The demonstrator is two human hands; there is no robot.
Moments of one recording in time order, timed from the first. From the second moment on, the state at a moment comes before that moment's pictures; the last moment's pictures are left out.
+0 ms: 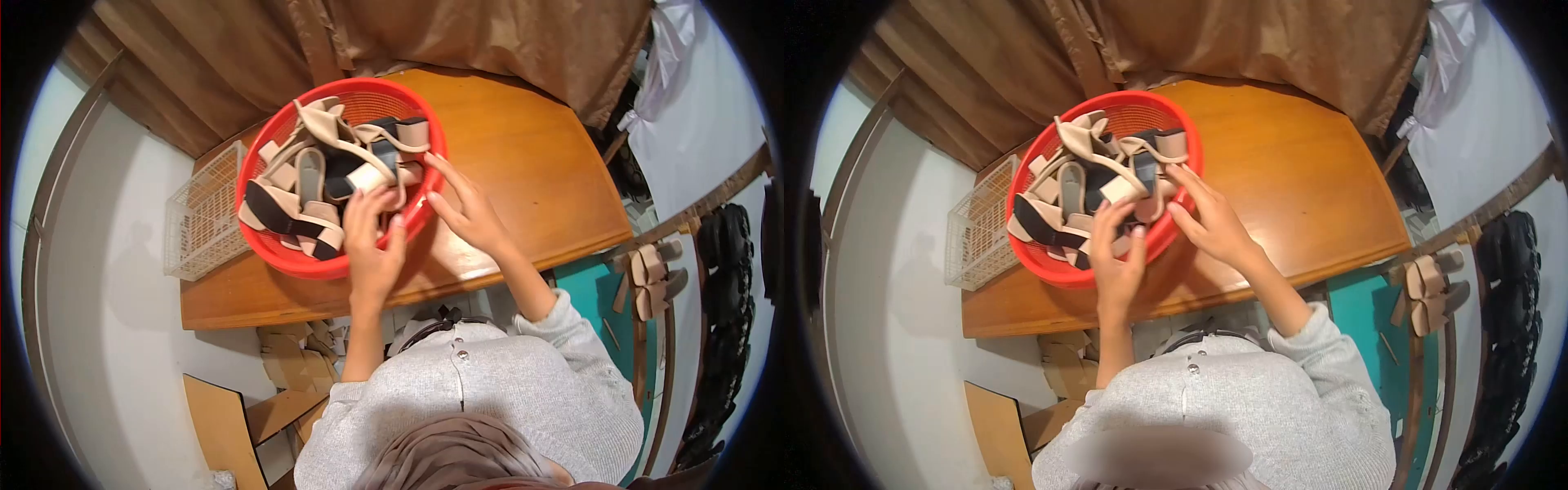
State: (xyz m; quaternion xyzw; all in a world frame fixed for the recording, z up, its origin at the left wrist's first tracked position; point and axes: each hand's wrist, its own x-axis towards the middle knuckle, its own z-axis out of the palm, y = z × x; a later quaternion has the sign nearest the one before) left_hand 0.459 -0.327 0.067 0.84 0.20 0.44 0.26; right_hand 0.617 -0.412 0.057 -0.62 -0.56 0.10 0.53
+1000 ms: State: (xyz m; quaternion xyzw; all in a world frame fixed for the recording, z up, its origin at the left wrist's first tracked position) left_hand 0.384 -0.213 0.044 0.45 0.26 0.53 0.66; right_hand 0.482 -0.290 0.054 -0.59 -0.66 0.13 0.44
